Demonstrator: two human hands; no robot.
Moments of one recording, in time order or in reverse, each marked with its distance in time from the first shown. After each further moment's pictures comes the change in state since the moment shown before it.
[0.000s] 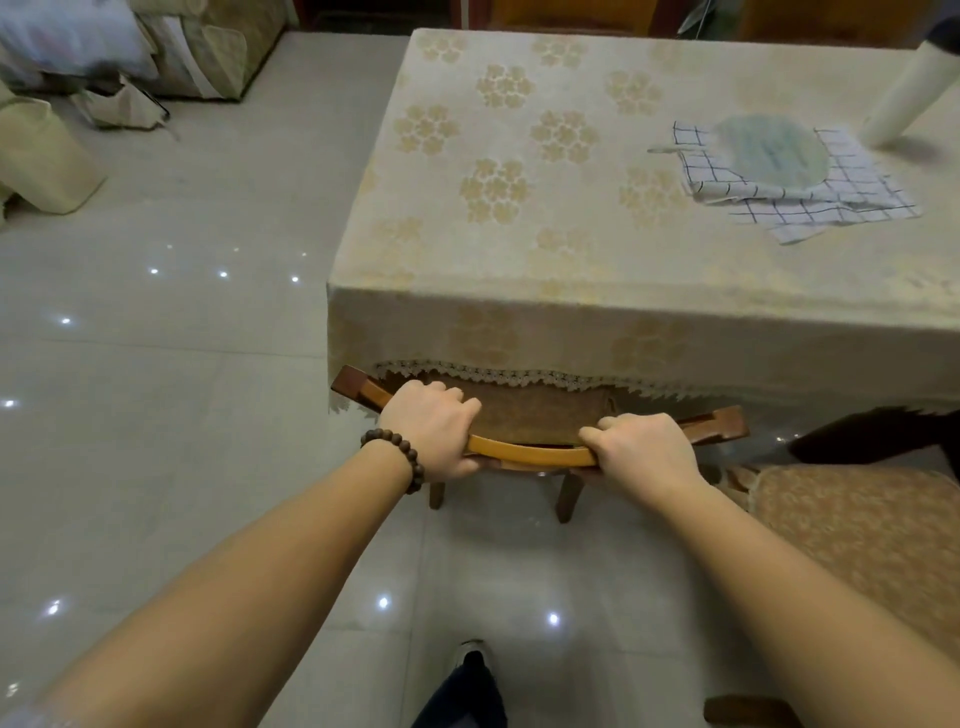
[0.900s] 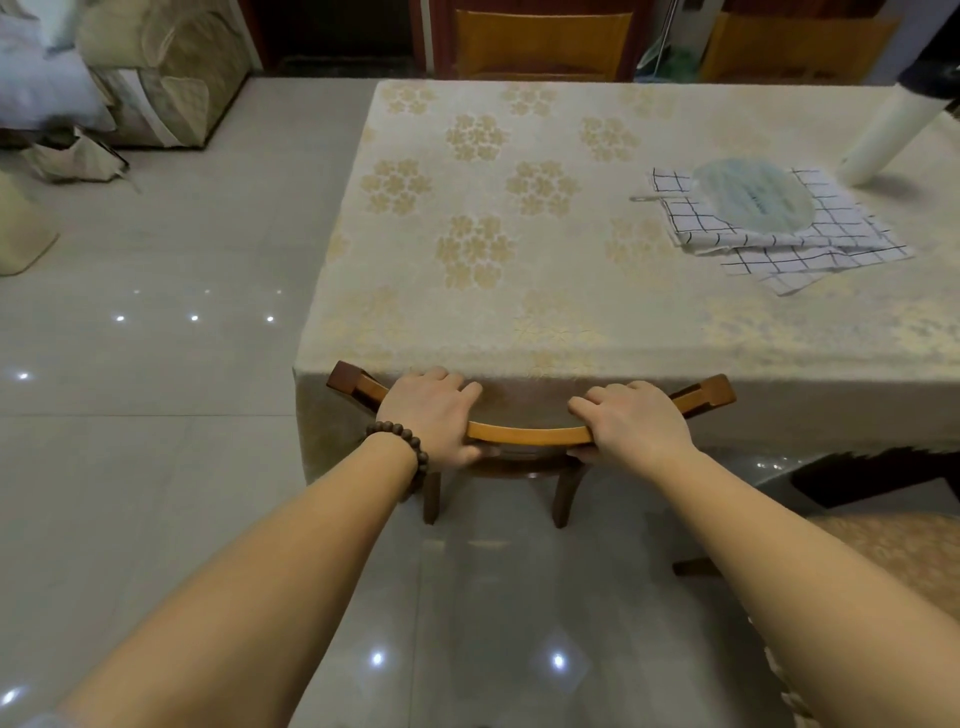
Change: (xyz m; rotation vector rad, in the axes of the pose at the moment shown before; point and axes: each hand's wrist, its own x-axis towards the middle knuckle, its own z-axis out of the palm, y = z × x) left_hand 0.123 -0.072 0.006 -0.078 0.052 -0.026; right_hand 0.120 0.076 -0.003 0.007 -0.114 0.099
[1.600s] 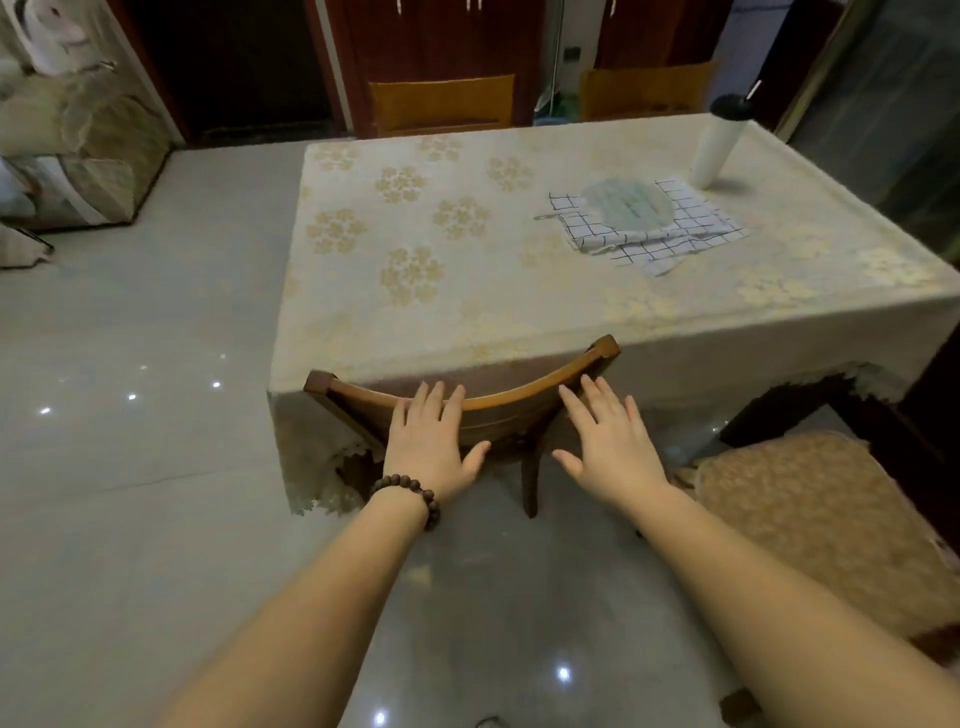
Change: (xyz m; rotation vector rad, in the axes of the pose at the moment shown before) left_hand -0.085 0.082 -0.043 -0.312 0.088 -0.172; right_hand -0.130 -0.051 -0.010 0.371 0.129 0.486
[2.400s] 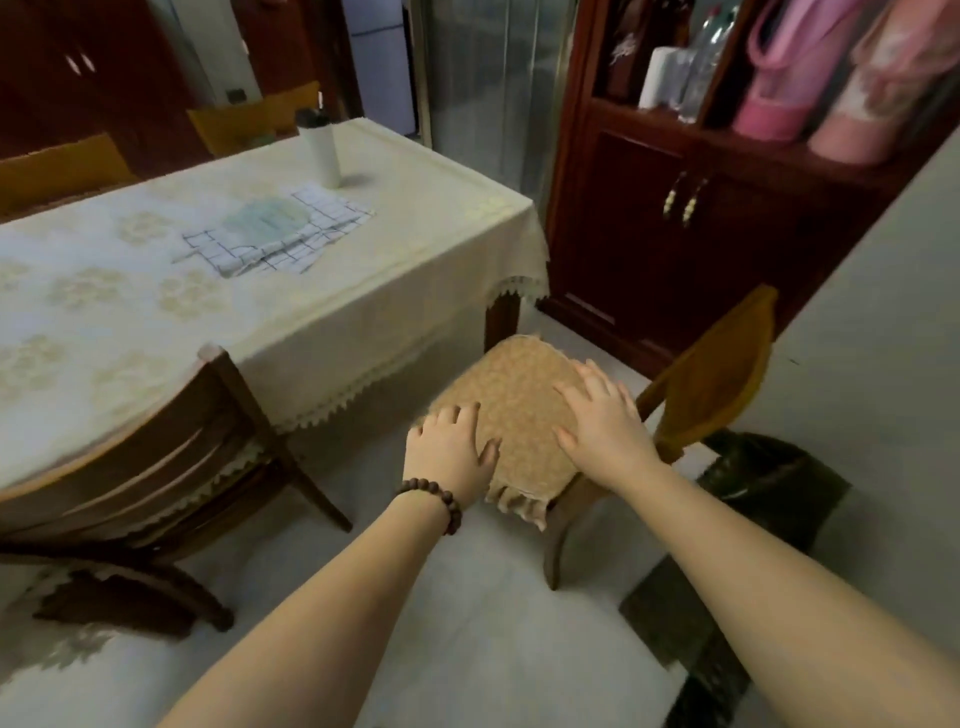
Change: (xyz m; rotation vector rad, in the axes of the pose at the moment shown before) left_hand -0.133 0.416 0.037 -0.114 -0.163 0.505; right_hand -0.334 0.289 -0.056 0.097 0.168 0.524
